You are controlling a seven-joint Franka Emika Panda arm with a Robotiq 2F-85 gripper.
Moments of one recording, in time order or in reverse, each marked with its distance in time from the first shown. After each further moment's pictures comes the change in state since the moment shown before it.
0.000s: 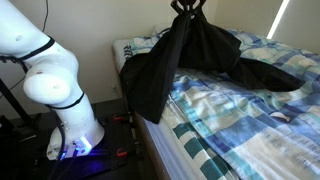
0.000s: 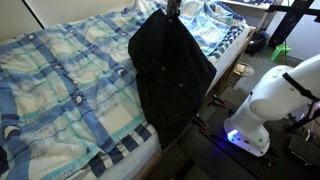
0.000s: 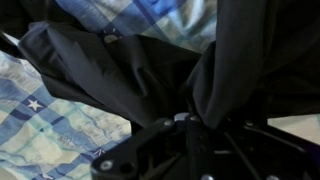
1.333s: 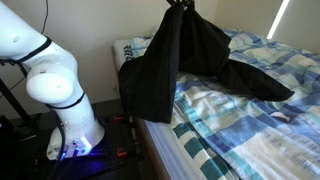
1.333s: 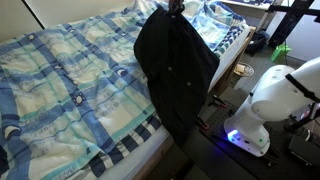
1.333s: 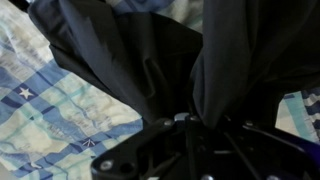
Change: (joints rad) arm 0.062 -0.057 -0.017 0.025 -0.026 -0.076 0.004
